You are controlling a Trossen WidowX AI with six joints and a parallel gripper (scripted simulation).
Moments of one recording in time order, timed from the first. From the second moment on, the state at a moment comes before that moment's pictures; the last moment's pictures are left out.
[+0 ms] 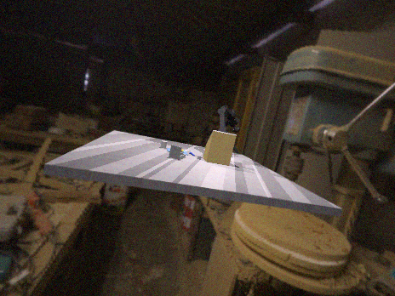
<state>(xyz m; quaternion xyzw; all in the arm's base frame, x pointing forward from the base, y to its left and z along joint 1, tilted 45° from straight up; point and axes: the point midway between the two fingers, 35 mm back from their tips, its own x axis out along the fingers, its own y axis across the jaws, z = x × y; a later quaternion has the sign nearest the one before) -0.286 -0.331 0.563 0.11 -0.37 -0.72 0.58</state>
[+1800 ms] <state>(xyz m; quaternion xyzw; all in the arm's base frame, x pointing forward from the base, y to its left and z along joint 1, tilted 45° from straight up) -0.029 -0.485 0.422 0.29 -0.22 -0.65 0.67</state>
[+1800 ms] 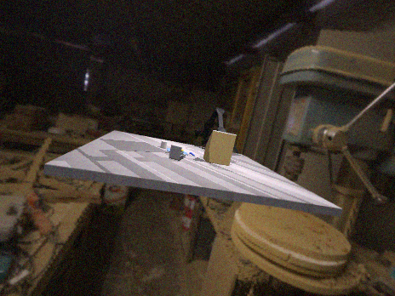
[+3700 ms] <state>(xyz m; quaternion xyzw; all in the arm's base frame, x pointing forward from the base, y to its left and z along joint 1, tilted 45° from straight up) 0.272 -0.339 0.191 0.27 0.27 -0.53 0.76</state>
